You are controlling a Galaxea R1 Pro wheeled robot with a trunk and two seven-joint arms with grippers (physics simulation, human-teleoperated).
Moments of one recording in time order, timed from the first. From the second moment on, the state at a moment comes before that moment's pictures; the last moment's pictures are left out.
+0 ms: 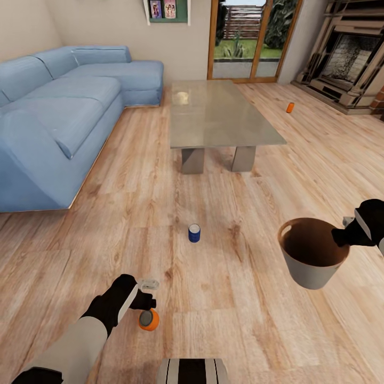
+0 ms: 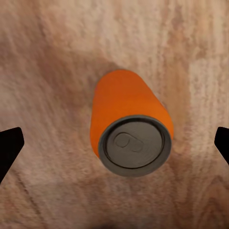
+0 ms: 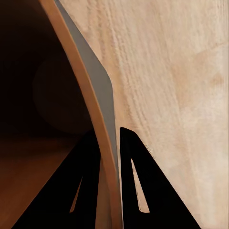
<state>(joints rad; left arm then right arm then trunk) -0.73 -0.03 -0.13 -0.60 0.01 0.87 -0.06 -1.31 -0.51 0.01 -0.31 0.24 1.05 0.32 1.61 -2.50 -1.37</state>
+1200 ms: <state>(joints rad) -0.73 -0.05 -0.13 -0.60 0.01 0.87 -0.06 -1.37 -0.55 0.03 -0.31 0.24 1.05 0.32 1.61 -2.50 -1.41</state>
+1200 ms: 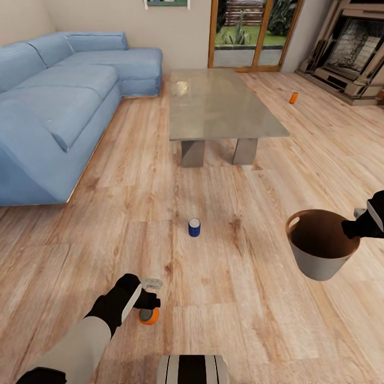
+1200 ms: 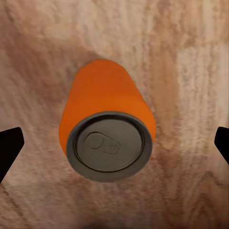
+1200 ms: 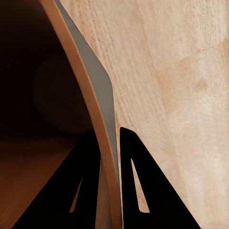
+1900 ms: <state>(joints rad) -0.72 -0.05 -0.13 -0.60 0.01 0.87 -0.06 -1.37 -0.55 0.04 -0.31 0.24 1.05 0.32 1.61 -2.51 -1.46</state>
